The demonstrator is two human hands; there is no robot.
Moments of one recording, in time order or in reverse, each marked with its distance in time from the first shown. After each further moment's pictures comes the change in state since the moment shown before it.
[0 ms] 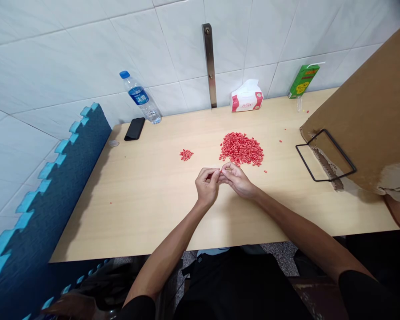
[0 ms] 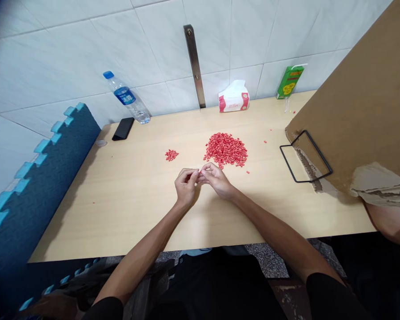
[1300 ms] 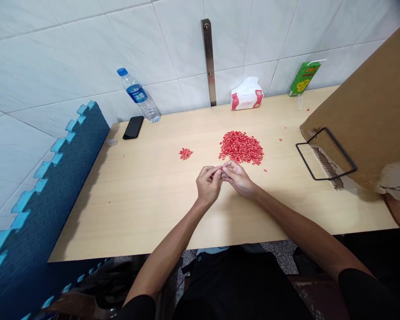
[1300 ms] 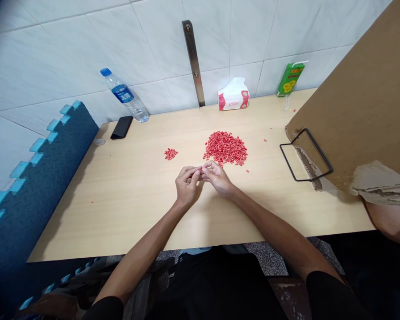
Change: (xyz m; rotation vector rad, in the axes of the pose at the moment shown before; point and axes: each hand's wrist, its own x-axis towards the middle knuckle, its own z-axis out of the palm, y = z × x) left_hand 0.001 0.006 -0.001 0.128 -0.085 0.034; right_hand 0.001 -0.004 0.001 0.012 0.084 -0.003
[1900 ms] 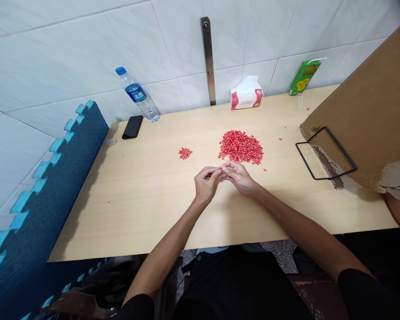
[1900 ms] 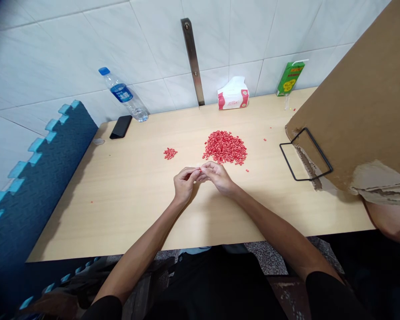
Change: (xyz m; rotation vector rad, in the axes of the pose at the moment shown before) left_hand 0.005 -0.007 0.001 -0.246 -0.006 -0.144; right_hand 0.001 -0.004 -0.006 -0.071 -0.034 0.006
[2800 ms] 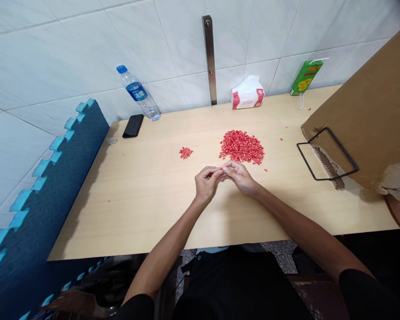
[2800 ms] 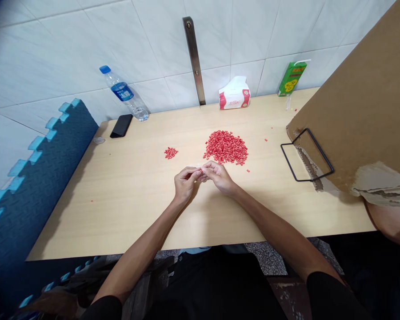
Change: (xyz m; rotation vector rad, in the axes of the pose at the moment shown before) left_hand 0.001 -0.003 0.000 -0.068 -0.011 -0.029; right_hand 0.000 0.004 -0.005 -0.072 -0.030 -0.056
